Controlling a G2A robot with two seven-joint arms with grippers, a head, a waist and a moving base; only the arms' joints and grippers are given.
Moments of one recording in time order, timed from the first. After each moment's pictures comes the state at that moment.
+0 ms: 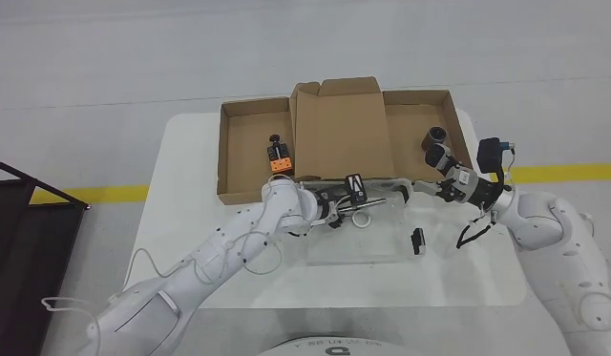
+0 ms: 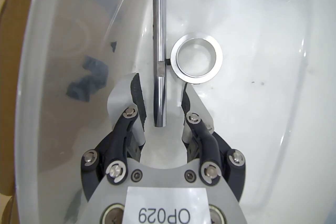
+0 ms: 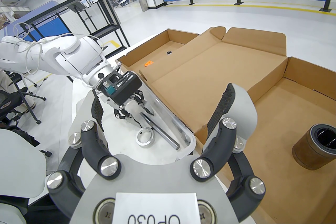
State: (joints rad) left arm 0.95 -1.36 -0.56 -1.26 1.24 -0.53 -0.59; right arm -1.55 -0.93 1.57 -1.53 -0.53 -1.01 0.29
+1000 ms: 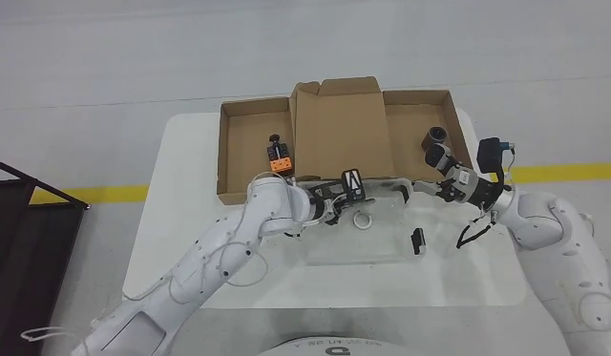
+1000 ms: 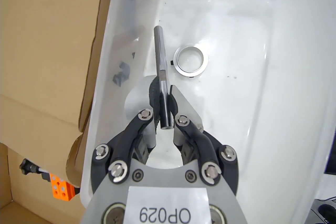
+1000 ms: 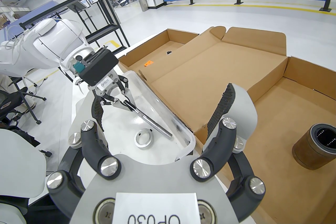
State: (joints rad) left arm 1.08 -1.28 -0.74 -1.59 1.25 -0.59 -0.76; right arm -1.55 -0.93 1.57 -1.53 -0.53 -1.01 0.29
